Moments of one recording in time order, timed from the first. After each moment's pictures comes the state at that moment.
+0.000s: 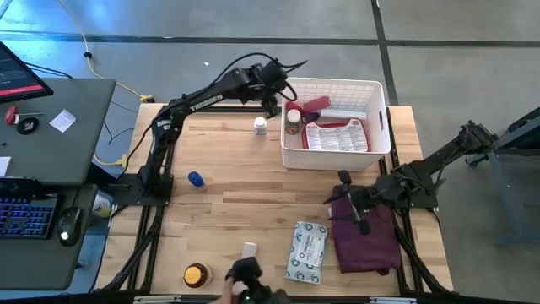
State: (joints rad) left arm 0.51 2.08 2.18 -1.08 -0.40 0.26; right arm 0.49 0.86 0.58 -0.01 0.19 0.04
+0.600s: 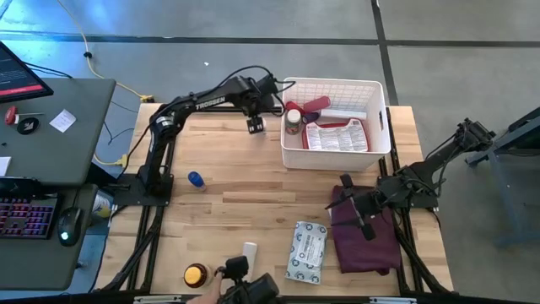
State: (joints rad) left arm 0.58 2.08 1.87 -1.08 -0.23 0.37; right arm 0.55 0.86 0.58 0.05 0.21 -0.03
